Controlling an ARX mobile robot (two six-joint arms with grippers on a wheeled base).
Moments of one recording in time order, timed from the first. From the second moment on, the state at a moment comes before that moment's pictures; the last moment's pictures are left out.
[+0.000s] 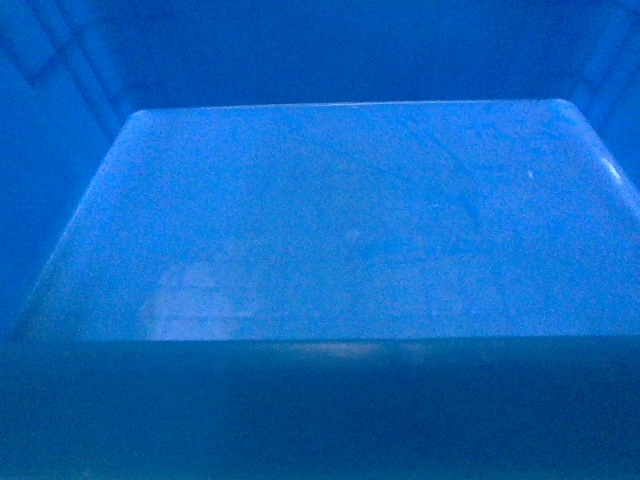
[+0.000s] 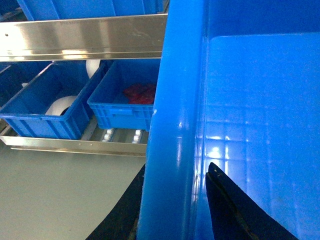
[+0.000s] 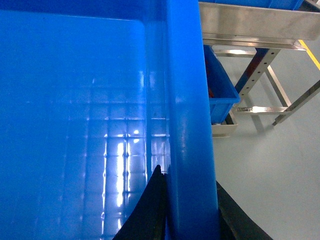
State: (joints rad) left arm -0.52 0.85 0.59 -0.19 -0.65 -0.18; right arm 0.50 0.84 0.70 -0.39 0.60 0.16
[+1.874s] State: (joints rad) left arm -0.52 0.85 0.59 -0.18 -0.65 -0.18; right arm 0.50 0.84 0.70 -0.39 0.60 0.16
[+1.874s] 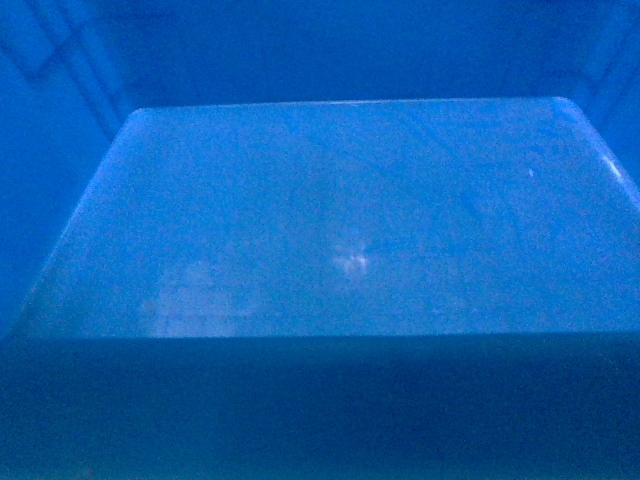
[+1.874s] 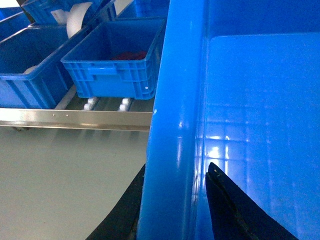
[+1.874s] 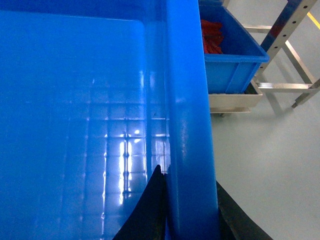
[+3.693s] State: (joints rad) left arm -0.52 0.85 0.59 -0.18 -0.65 -0.18; right arm 0.50 0.84 0.70 -0.39 0.60 0.16
